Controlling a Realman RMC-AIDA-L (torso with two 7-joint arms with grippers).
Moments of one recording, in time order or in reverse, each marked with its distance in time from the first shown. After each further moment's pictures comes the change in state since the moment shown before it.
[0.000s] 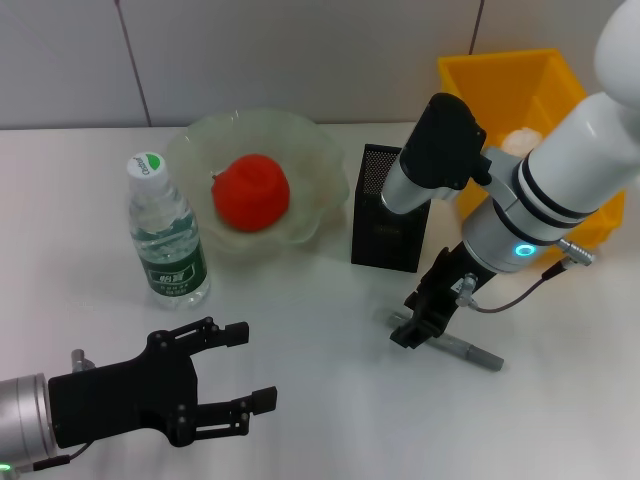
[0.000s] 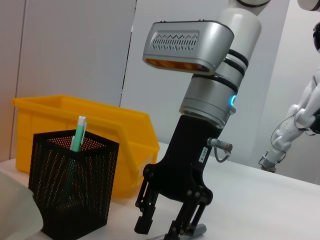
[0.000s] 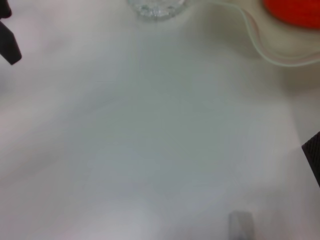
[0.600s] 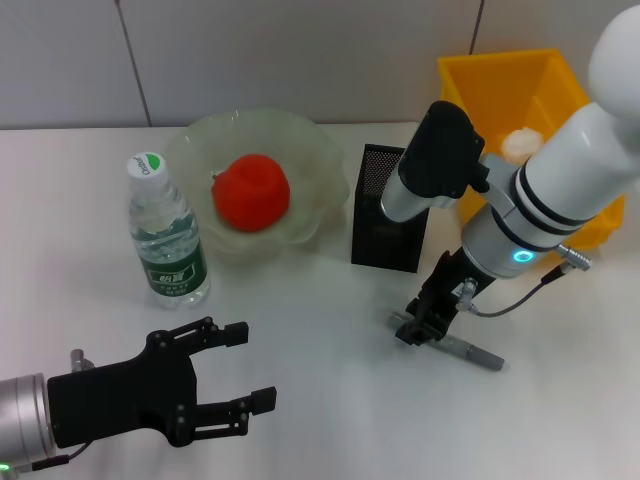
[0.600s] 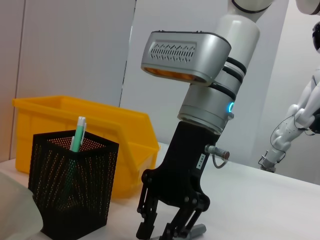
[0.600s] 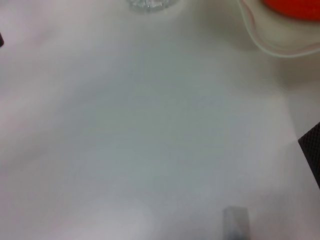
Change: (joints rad) left arm 0.000 0.002 0.000 0.000 0.000 0.002 0.001; right arm -0.001 0.000 -0.031 0.024 0.000 0.039 0.005
